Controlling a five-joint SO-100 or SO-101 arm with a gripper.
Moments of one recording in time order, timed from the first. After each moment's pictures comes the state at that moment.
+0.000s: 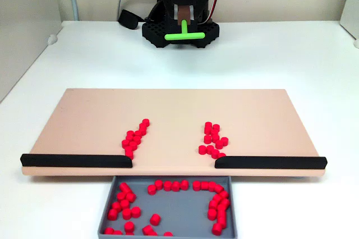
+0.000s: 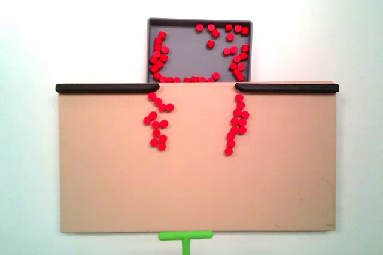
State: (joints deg) arm 0.2 113.5 106.6 96.1 -88.6
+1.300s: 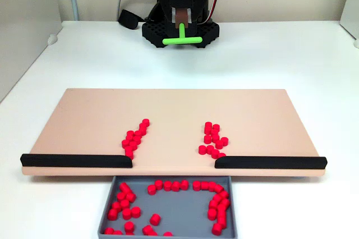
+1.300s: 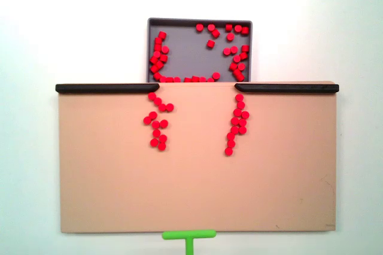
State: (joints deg) arm 1.2 111.9 106.6 96.1 -89.6
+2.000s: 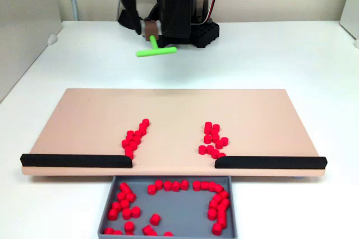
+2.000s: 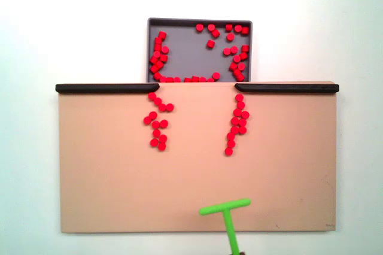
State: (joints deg) arm 13.2 107.1 106.1 88.1 -113.6
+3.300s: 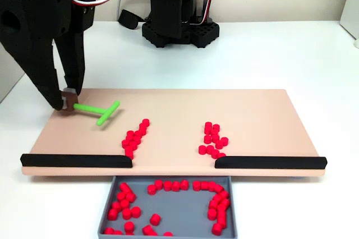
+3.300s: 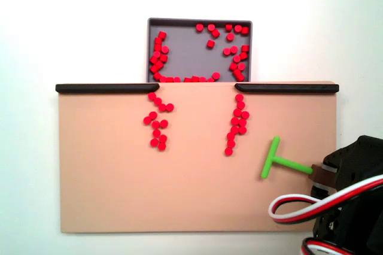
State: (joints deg) arm 26.3 68.4 76.0 81.4 -184.2
